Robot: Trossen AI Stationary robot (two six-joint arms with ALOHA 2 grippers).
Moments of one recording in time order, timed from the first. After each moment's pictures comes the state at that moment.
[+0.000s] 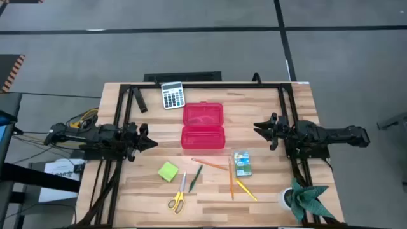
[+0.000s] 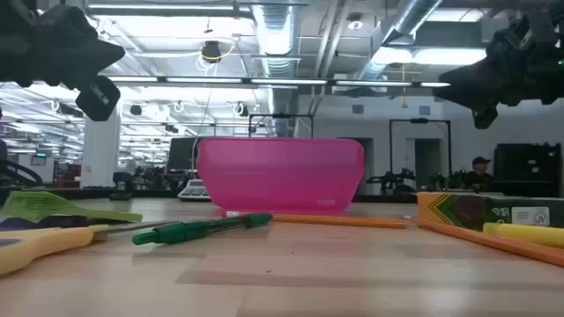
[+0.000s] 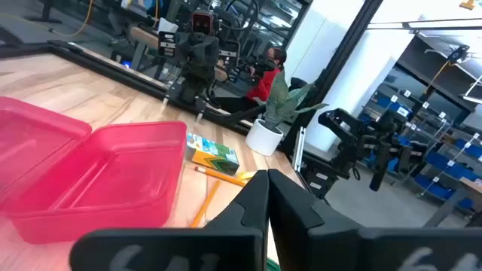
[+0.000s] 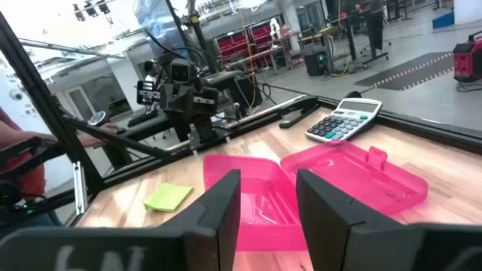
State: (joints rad) left arm -0.14 0.02 0.01 0.04 0.01 -0.48; right arm 0.01 0.04 0.01 0.05 0.24 0.34
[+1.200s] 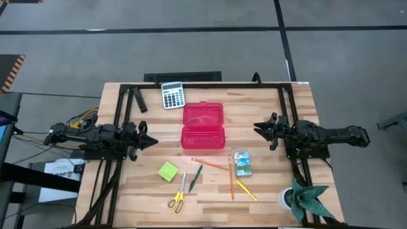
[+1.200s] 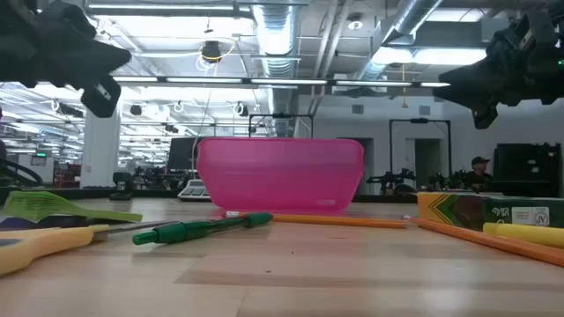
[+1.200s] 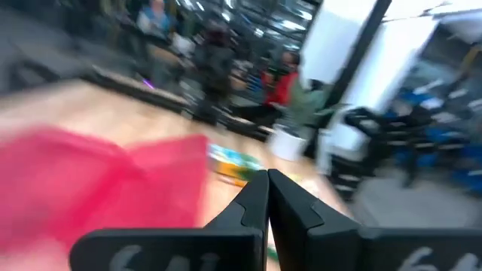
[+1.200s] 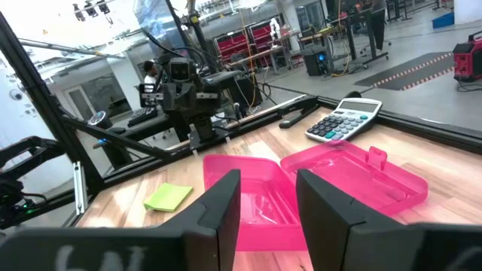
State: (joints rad) left arm -0.14 0.02 0.01 0.04 -0.09 -0.31; right arm 0.01 0.04 0.01 0.05 0.24 0.34
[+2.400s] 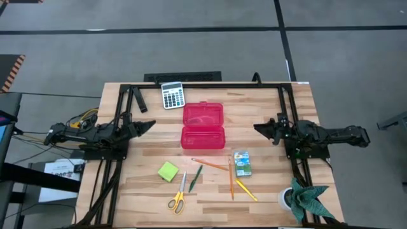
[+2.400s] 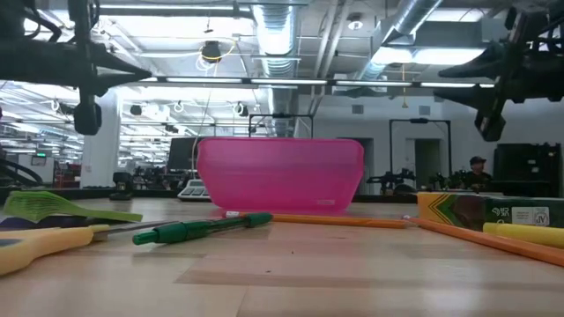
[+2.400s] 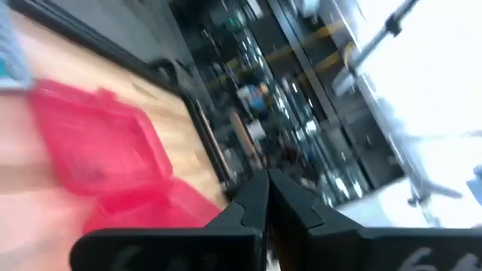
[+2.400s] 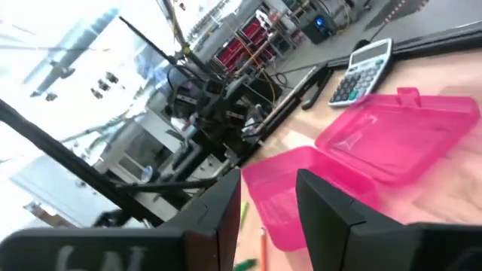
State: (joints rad) left arm -0.14 0.02 0.01 0.10 -0.63 -1.09; right arm 0.01 0.04 0.01 0.09 0.24 0.82
